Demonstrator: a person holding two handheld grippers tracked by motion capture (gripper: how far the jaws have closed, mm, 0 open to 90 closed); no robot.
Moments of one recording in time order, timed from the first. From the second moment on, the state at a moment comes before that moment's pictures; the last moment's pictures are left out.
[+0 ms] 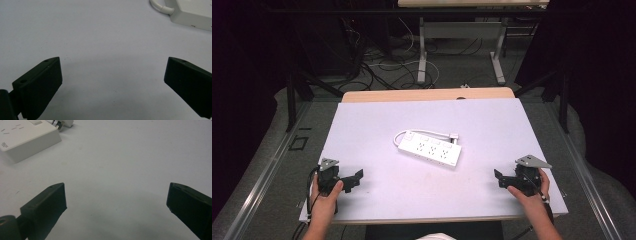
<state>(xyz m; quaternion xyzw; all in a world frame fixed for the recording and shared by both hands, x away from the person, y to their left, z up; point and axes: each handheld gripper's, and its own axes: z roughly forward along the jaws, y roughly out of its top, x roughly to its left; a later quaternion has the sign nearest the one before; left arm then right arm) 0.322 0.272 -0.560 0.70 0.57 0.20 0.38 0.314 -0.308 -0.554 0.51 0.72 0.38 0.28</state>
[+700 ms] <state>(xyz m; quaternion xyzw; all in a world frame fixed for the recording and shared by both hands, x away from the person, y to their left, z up) 0.319 0.275 -0.566 0.70 0.58 0.19 0.38 0.314 -0.309 -0.554 0.50 0.72 0.38 0.28</state>
